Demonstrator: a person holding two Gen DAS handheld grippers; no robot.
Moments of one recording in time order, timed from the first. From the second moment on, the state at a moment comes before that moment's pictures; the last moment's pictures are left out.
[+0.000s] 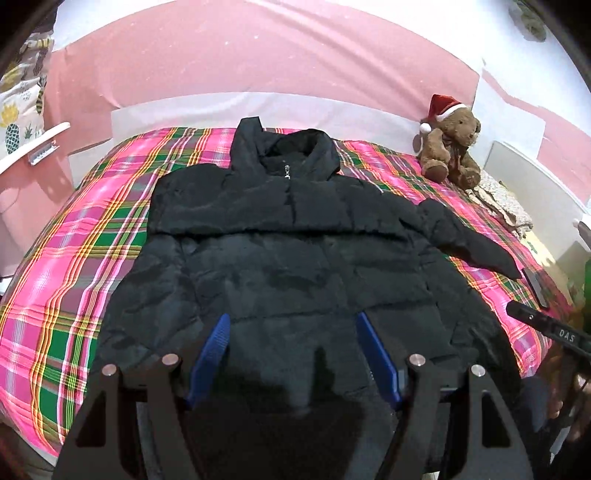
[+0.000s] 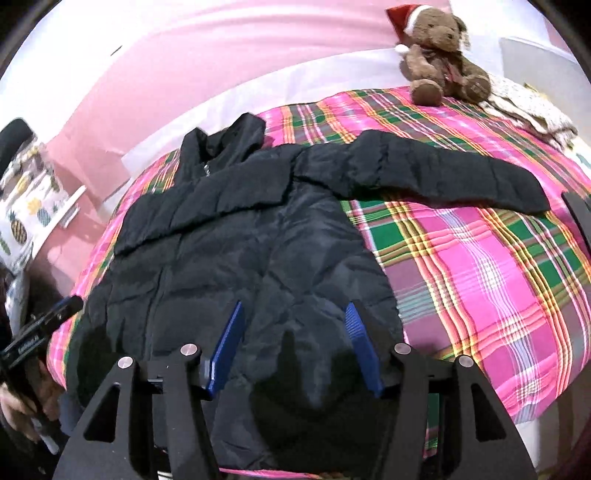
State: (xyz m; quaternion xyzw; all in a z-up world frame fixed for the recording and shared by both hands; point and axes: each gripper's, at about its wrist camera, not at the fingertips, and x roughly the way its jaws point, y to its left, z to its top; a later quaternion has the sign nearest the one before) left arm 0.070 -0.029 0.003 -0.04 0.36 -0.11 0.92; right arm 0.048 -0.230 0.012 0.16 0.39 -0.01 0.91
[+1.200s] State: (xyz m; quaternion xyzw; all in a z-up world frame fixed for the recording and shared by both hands) left arm 0.211 -0.055 -0.069 -0.02 0.42 -0.07 0.90; right arm 0.177 -0.499 -0.084 0.41 0.34 -0.17 0.83
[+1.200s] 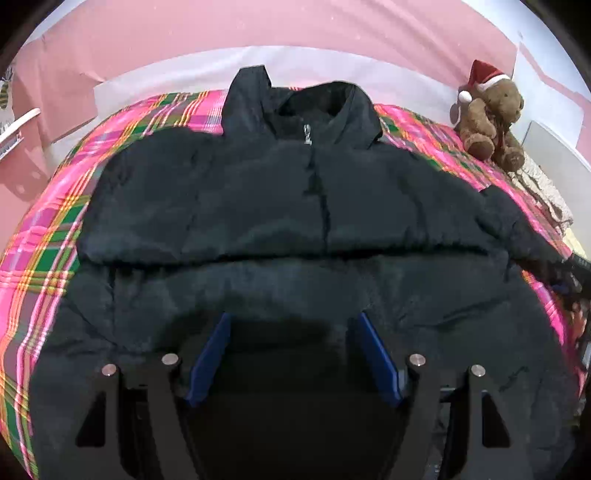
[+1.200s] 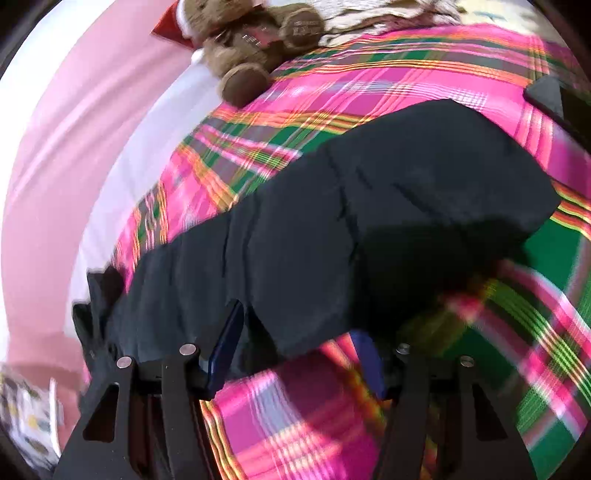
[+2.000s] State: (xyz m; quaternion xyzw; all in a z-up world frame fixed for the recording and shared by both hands) left arm 0.174 -0.016 -0.023 -0.06 0.38 -0.08 0.92; right arm 0.212 -0.315 0.128 0.21 0.25 -0.02 0.95
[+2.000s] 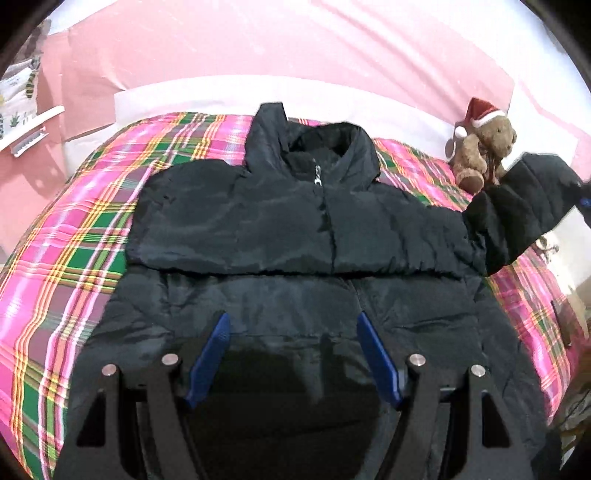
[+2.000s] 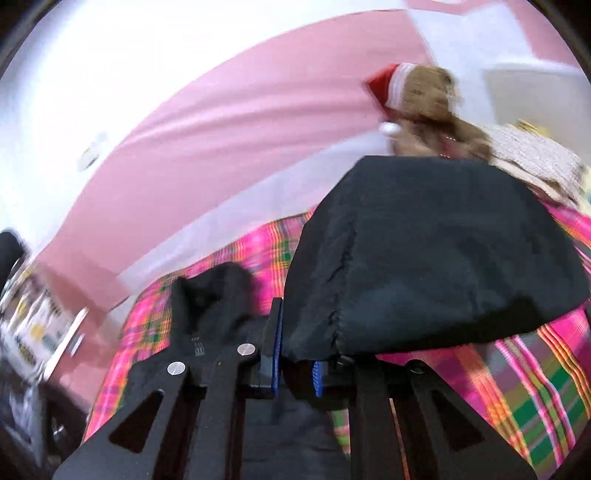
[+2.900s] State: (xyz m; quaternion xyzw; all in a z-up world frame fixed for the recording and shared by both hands) left arm 0.175 0.052 -0.003 -0.11 0.34 -0.05 0.93; right arm 0.310 -0.115 0.014 0.12 0.39 0.20 0.89
